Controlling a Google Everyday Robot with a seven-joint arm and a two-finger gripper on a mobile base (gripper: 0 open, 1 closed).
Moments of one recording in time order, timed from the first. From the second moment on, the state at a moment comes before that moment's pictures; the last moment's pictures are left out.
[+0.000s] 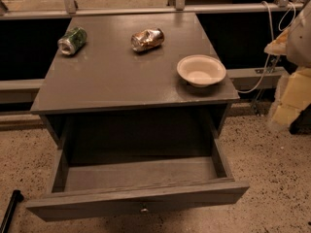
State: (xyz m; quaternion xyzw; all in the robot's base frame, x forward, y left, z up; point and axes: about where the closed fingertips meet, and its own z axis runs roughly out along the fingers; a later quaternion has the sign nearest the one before) arm 0.438 -0.217 0.976 -0.60 0.78 -0.03 0.16
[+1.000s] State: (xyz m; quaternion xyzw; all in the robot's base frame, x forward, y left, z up) arm 0.436 -0.184 0.924 -0.66 0.74 0.01 0.14
